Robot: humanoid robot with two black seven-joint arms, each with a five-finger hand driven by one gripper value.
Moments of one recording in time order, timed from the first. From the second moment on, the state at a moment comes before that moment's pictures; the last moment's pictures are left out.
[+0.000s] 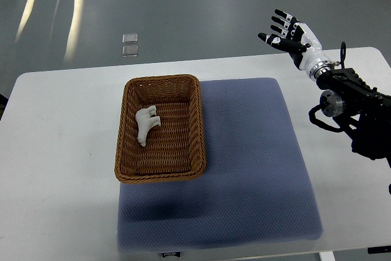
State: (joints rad) left arm -0.05 0.00 -0.16 -0.15 0.04 -0.01 0.06; right arm 0.89 -0.21 0.49 0.51 -0.17 0.05 0.42
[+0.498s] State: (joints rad) left arm -0.05 0.00 -0.16 -0.15 0.04 -0.01 0.06; right arm 0.83 -0.22 0.51 0.51 0.07 0.09 0.41
